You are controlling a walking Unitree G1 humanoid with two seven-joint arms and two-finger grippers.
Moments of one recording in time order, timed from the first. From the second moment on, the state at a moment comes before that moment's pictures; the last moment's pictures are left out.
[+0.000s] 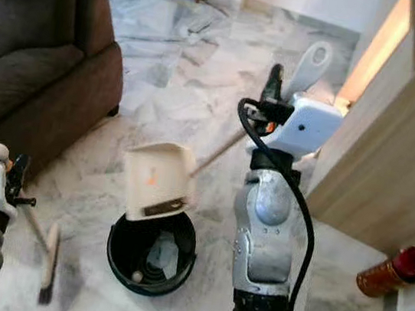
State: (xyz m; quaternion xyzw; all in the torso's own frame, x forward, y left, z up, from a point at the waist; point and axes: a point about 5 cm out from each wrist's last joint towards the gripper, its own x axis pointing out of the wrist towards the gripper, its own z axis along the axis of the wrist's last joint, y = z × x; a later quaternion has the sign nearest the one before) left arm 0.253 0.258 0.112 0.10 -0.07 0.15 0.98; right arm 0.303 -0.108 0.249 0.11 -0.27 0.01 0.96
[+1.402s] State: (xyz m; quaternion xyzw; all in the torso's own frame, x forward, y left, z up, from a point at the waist) left arm 0.253 0.258 0.112 0.10 -0.07 0.15 0.98; right arm 0.260 -0.029 0.245 -0.11 -0.35 0.31 0.88
